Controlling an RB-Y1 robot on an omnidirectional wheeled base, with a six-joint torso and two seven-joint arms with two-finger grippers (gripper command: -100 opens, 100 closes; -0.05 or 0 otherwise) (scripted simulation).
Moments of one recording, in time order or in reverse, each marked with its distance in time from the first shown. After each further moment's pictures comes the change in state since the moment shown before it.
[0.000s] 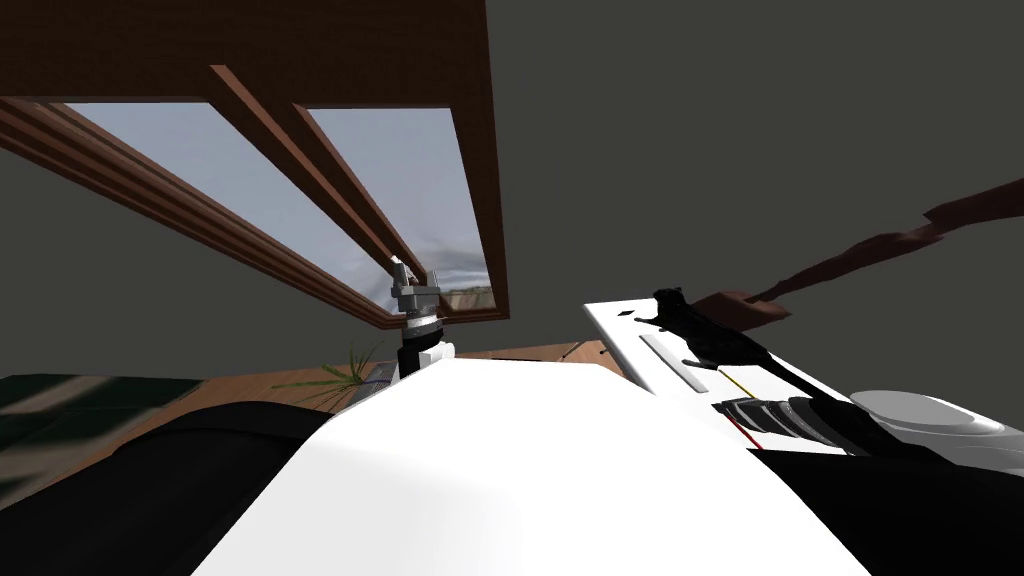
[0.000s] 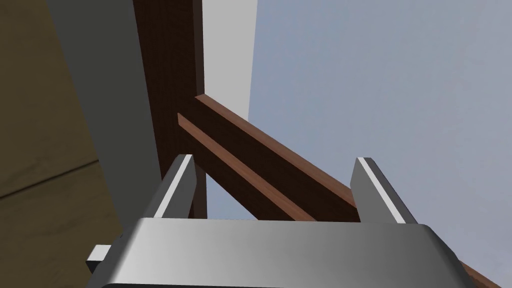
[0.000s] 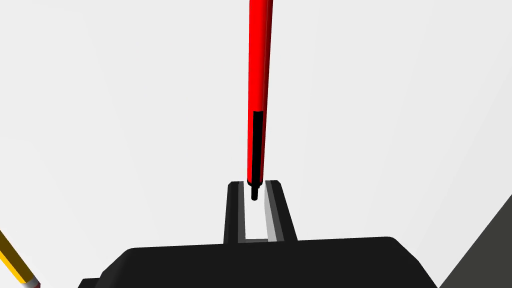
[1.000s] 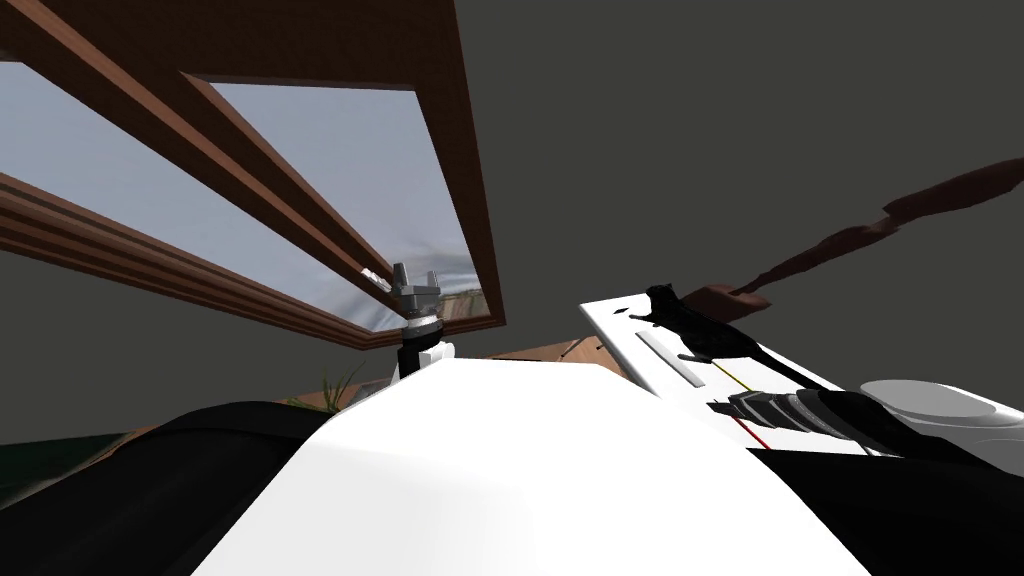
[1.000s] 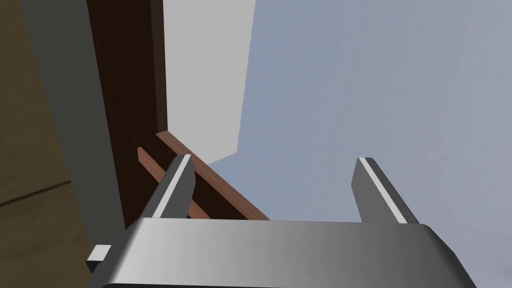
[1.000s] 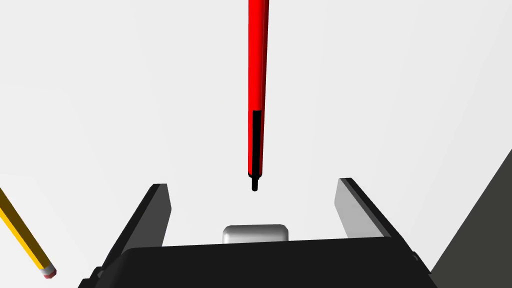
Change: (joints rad) left arm 0.000 0.000 0.000 0.000 0.000 0.000 0.000; right arm 0.013 -0.048 -0.024 -0.047 0.012 -0.034 0.013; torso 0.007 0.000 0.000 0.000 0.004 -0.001
